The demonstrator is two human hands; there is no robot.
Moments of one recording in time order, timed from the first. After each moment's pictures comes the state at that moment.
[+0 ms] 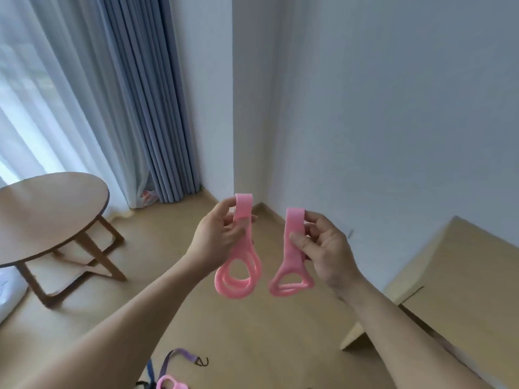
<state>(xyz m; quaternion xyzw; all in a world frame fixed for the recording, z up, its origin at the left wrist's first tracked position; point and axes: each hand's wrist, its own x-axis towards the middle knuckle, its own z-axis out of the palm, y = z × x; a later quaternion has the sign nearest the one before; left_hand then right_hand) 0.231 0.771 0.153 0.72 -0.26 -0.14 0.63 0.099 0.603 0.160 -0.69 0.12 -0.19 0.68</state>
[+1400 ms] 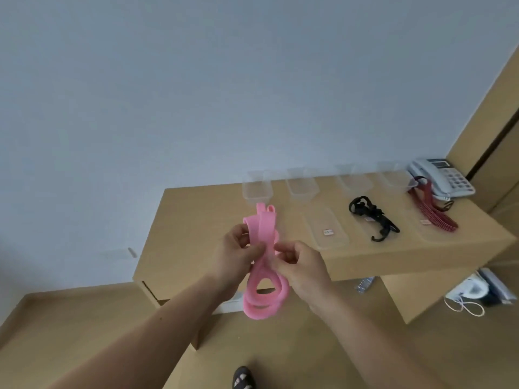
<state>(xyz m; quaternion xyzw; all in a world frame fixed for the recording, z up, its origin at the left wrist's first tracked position) -0.267 0.315 0.135 0.54 -0.44 -0.52 0.50 -0.420 0.312 0.110 -0.52 0.53 -0.42 0.52</state>
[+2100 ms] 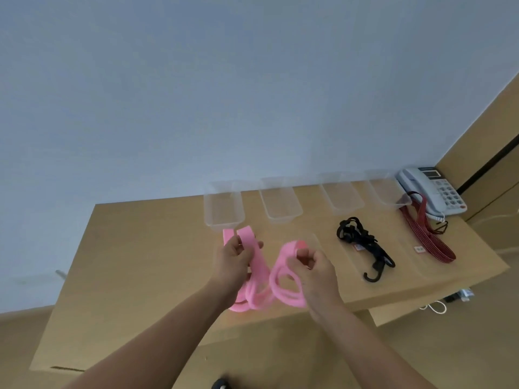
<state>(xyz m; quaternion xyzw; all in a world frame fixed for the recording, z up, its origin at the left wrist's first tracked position) -0.303 0.104 0.046 0.57 -0.35 -0.59 0.45 -0.468 0.130 0.058 -0.37 0.64 -0.47 0.48</state>
